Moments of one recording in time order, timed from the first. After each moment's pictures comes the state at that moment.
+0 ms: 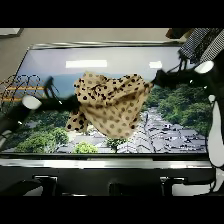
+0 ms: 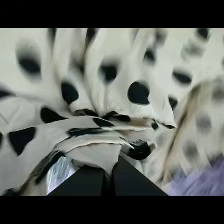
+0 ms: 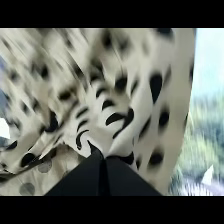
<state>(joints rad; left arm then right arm) -0.15 -1.22 1.09 0.88 -0.79 -1.62 -0.11 -1.56 1.66 -0.81 1.14 1.44</state>
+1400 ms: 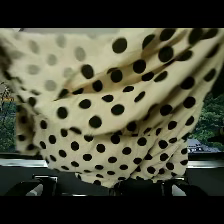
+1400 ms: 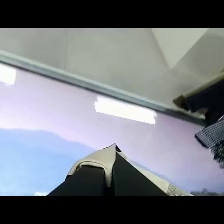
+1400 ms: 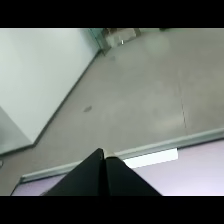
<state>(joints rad) -0.01 -1.06 1.69 1.24 -0.99 -1.82 -0.11 -1.17 2.04 -1.16 0.92 1.81</state>
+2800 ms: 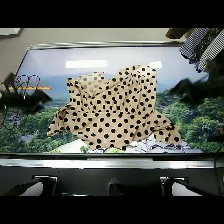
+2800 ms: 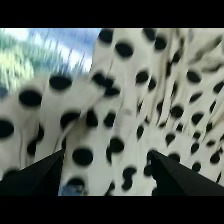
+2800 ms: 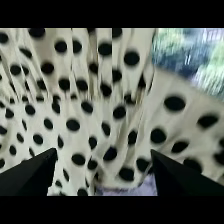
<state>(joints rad) 0.18 -1.12 1.02 1.08 -1.11 -1.75 -0.29 -1.29 1.30 -0.98 1.42 1.57</state>
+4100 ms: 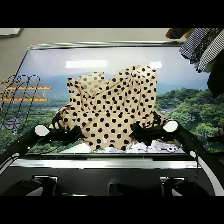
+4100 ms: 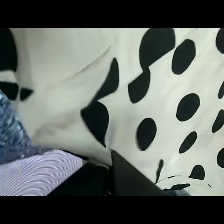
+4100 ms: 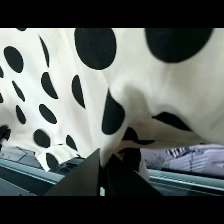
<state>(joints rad) -0.23 -1.13 0.51 0.76 -0.75 -1.73 0.25 -1.12 0.59 -0.71 0.89 1.79</state>
